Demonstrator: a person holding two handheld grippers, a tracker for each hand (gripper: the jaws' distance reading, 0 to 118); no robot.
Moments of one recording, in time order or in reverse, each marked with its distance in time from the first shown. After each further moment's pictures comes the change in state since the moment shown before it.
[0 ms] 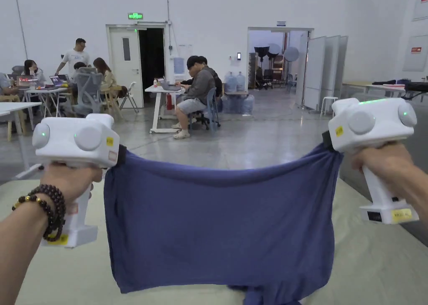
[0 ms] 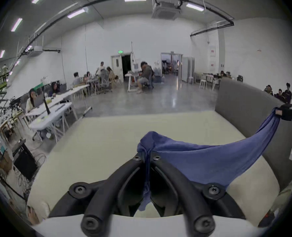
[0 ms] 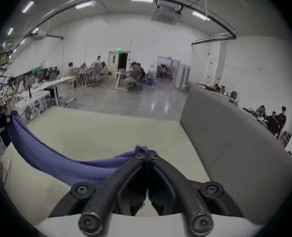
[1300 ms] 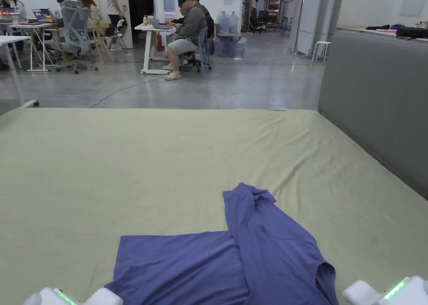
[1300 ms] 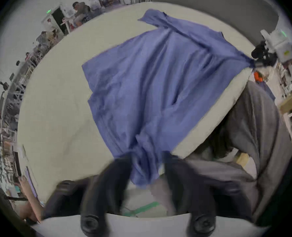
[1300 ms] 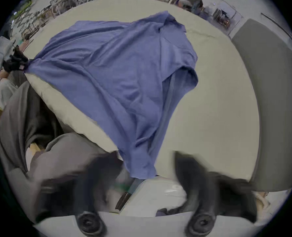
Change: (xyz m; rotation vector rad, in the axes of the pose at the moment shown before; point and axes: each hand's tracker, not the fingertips) left arm 0.014 -0.439 0.201 -0.622 -0.294 -0.396; right arm -0.028 -0.470 0.208 -0.687 0.289 0.382
